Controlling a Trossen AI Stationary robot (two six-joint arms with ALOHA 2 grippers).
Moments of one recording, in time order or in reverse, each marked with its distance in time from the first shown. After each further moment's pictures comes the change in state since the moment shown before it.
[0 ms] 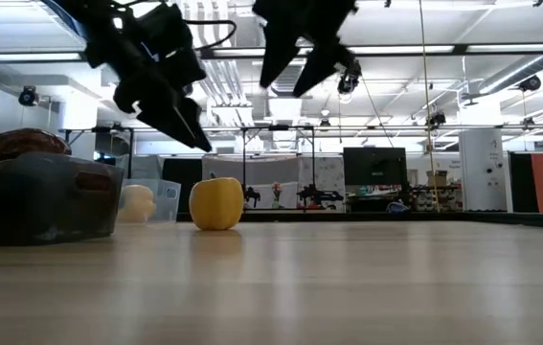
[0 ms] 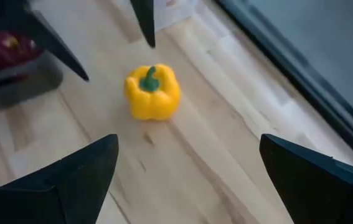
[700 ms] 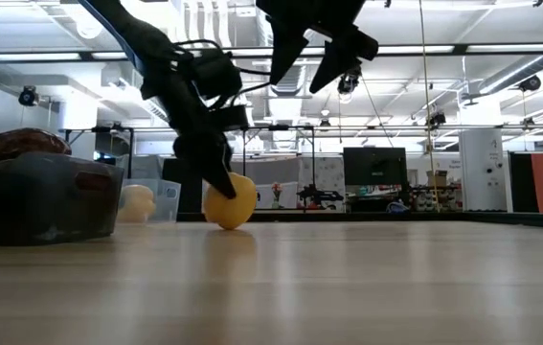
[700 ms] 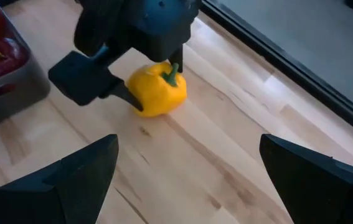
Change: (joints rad) left arm 0.007 0.417 0.191 0.047 -0.107 -0.040; right arm 0.122 -0.014 -0.021 -0.094 0.191 0.284
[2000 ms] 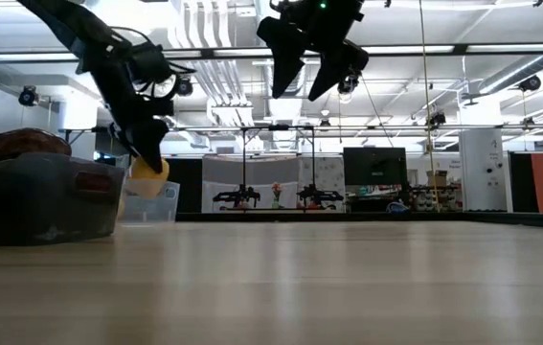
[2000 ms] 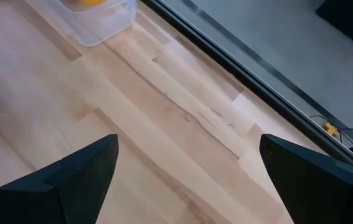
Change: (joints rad) left arm 0.410 -0.442 -0.176 -0.205 -0.274 -0.152; right arm -0.131 0.000 -0.002 0.042 0.006 -0.140
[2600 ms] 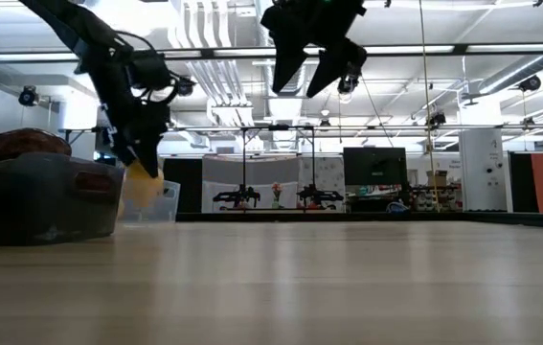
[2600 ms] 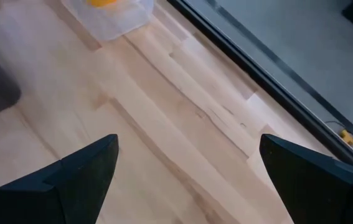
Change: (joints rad) left arm 0.002 0.013 0.013 -0.104 0.075 -0.133; right arm -0.001 -0.024 0.000 0.000 -0.079 -0.060
